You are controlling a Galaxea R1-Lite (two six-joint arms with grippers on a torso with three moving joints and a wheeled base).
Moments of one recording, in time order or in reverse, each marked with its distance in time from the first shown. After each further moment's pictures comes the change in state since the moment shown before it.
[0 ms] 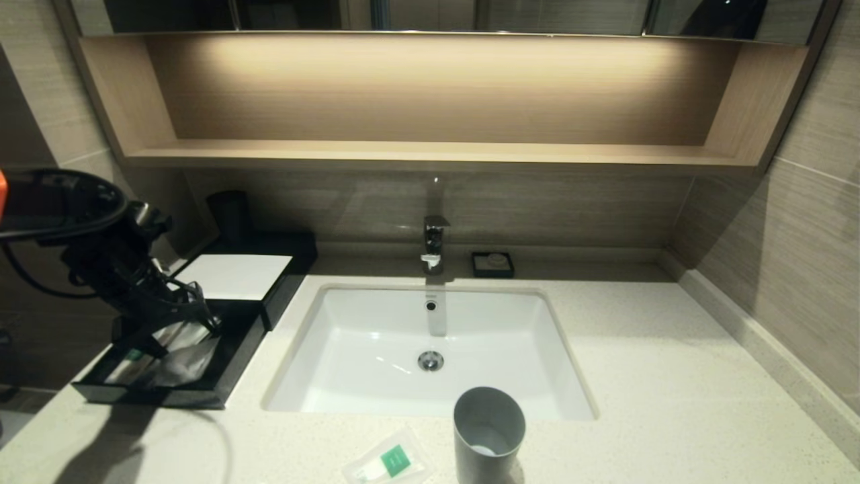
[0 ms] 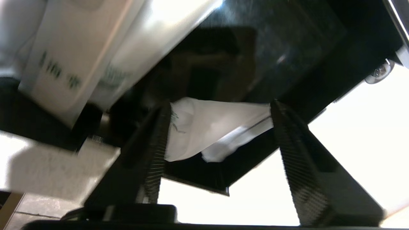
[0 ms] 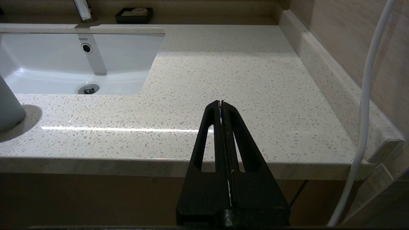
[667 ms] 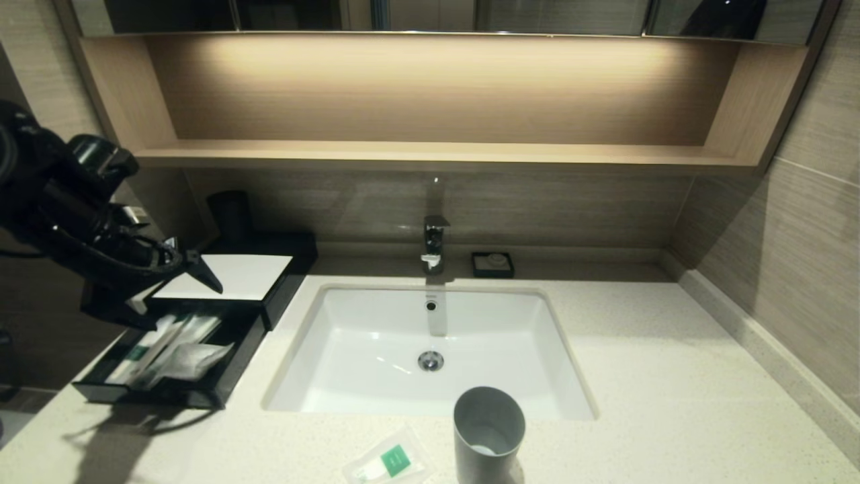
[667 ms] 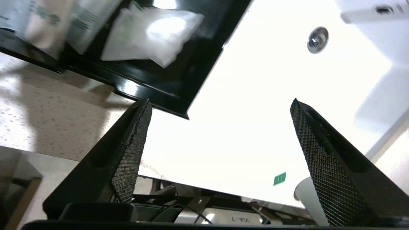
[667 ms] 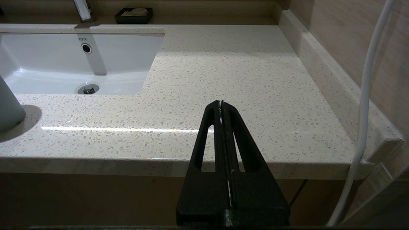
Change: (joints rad) left arm -0.065 -0.248 0.005 0.061 -0.059 0.016; right arm 0.000 0.000 0.000 0.000 0.000 0.000
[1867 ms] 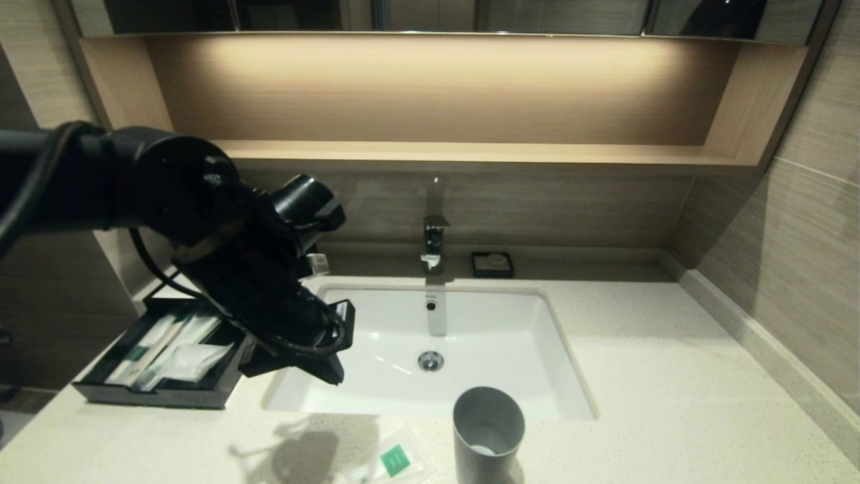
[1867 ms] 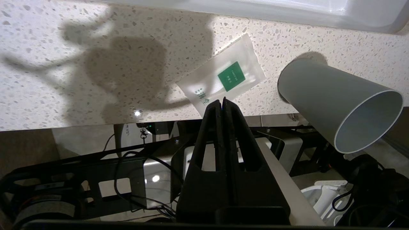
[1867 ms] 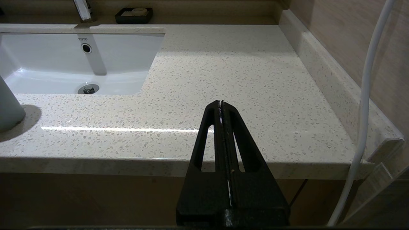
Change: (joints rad) left arm -0.662 -0.051 0.173 -0.065 0.044 -0.241; right arm 0.000 0.000 0.000 0.000 0.000 0.000
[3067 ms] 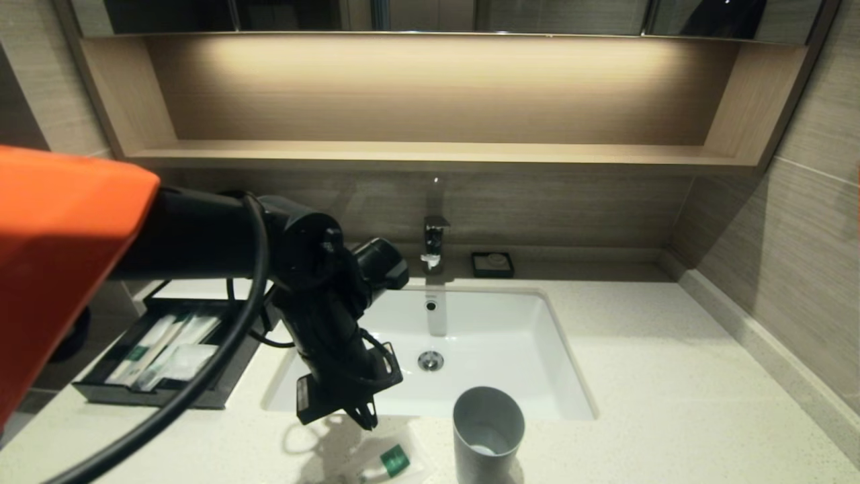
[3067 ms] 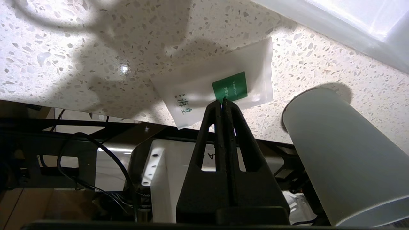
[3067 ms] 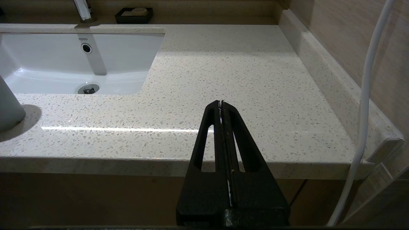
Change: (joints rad) left arm -0.106 0.182 -0.003 -0.017 0.023 -0.324; right arm 0.000 0.000 0.000 0.000 0.000 0.000
